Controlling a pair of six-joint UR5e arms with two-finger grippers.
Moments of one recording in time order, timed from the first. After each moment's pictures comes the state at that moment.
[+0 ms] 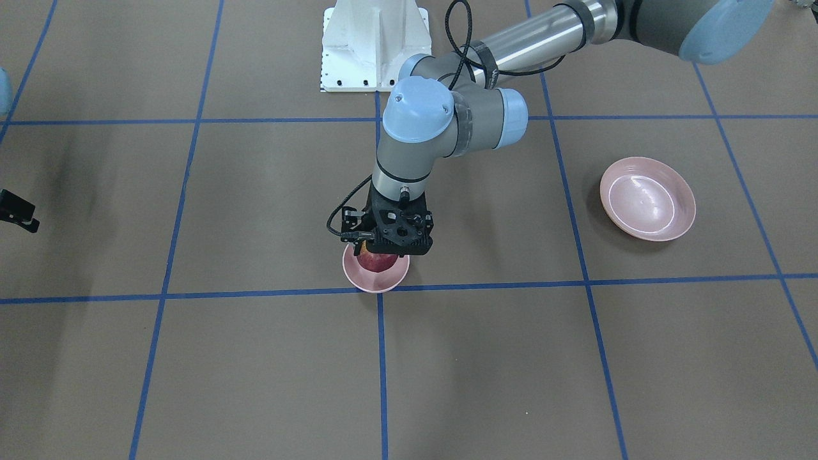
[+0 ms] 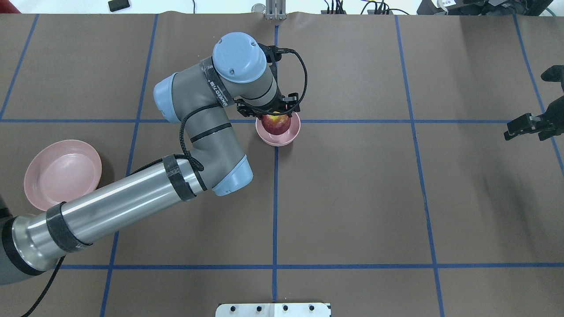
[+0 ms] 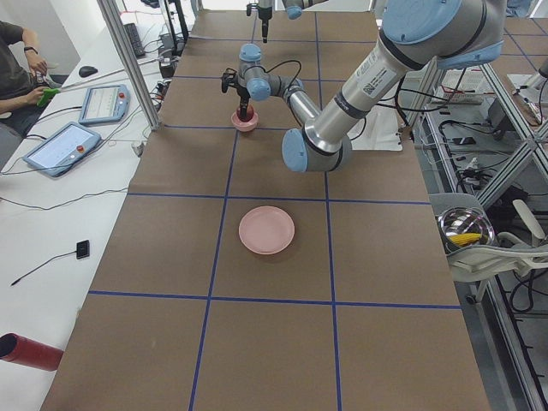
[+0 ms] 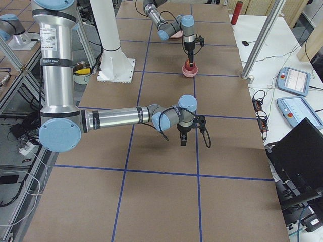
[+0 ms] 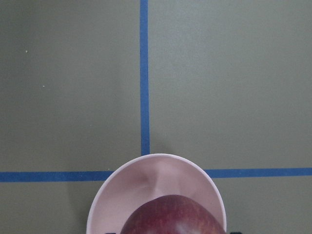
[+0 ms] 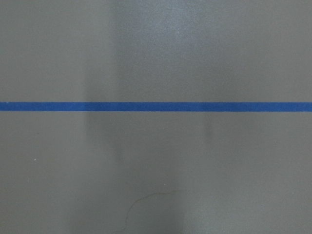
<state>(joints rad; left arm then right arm) -0.63 -2.52 -1.27 -1.88 -1.87 -1.22 1.16 -1.57 1.65 -1.23 2.27 0.58</state>
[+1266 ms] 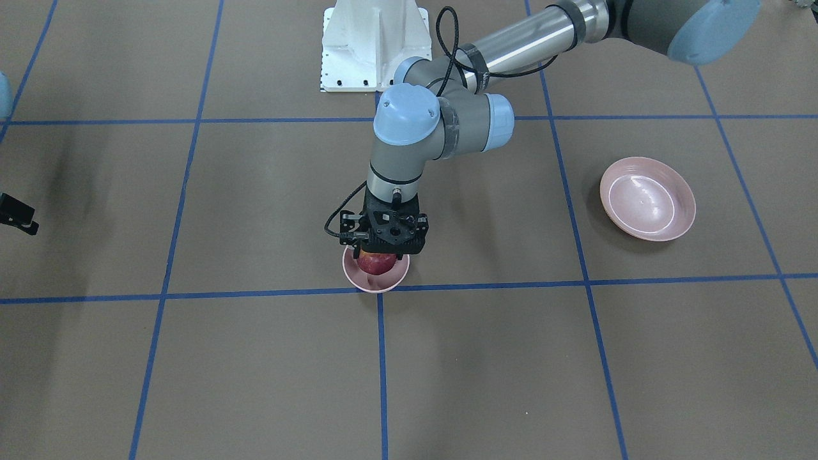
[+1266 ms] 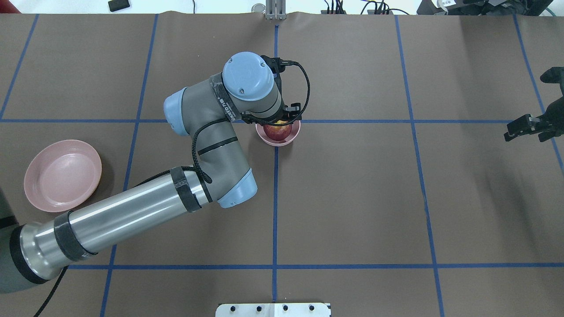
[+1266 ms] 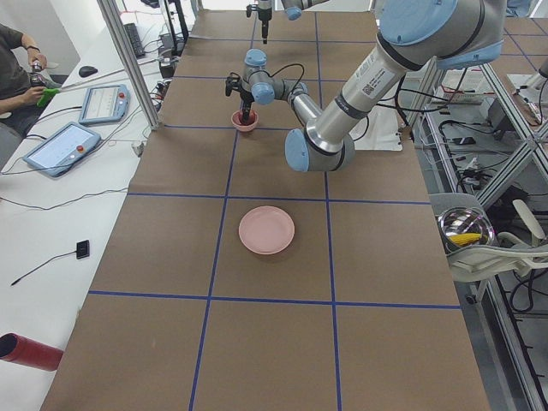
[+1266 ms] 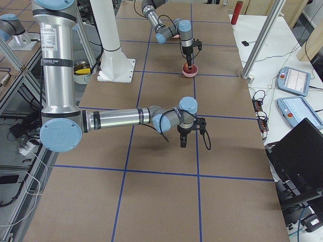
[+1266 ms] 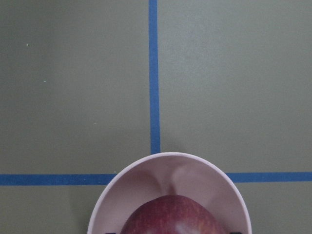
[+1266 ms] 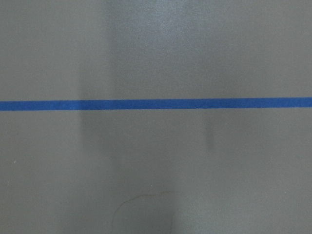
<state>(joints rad) -0.59 -2.52 -1.25 -1.91 -1.80 -1.23 1.16 -1.56 1.63 -1.23 2.27 0.58</state>
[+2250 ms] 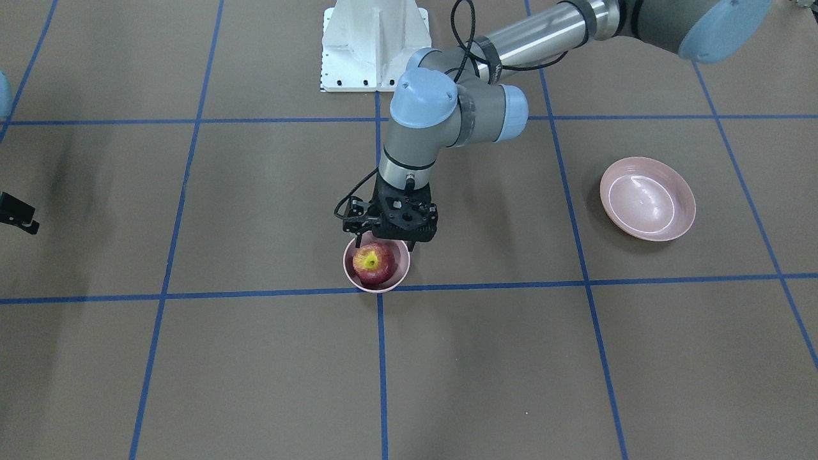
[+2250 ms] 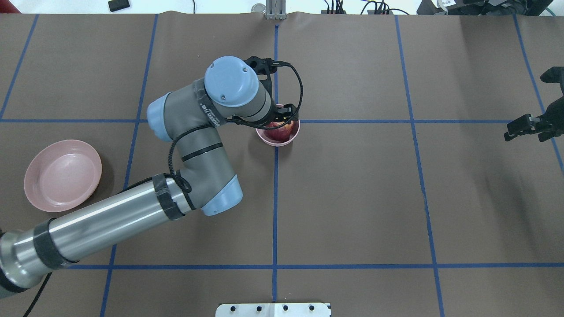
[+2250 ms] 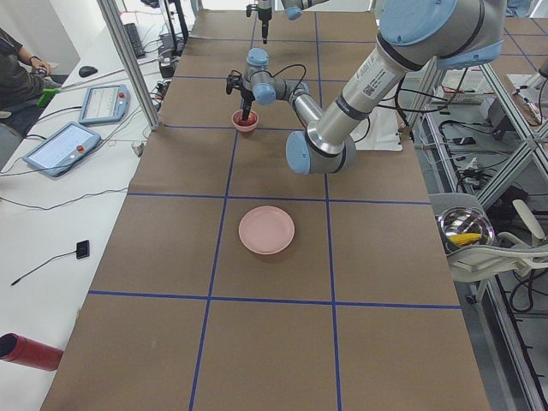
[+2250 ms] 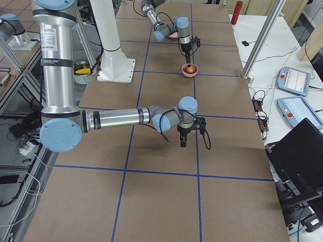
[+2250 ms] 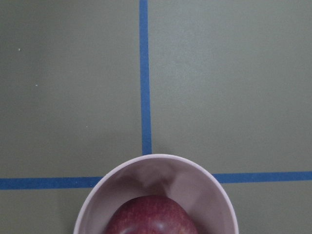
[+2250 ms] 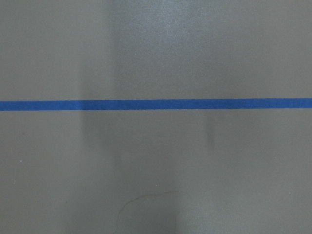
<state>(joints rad) -0.59 -2.38 -1.44 -1.92 -1.80 -1.22 1.17 -1.57 1.63 -1.23 2.28 0.58</state>
